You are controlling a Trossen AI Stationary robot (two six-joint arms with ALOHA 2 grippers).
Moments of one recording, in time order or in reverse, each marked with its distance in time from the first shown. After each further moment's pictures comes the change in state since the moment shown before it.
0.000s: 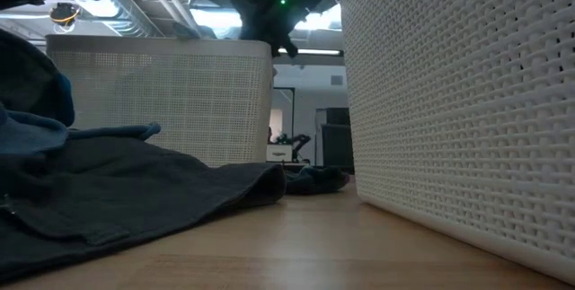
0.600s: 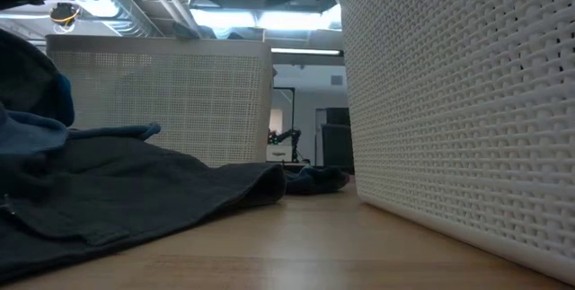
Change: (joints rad) left arm 0.000 0.000 0.000 -0.001 -0.001 0.014; right arm 0.143 -0.230 0.000 -0.222 0.032 -0.043
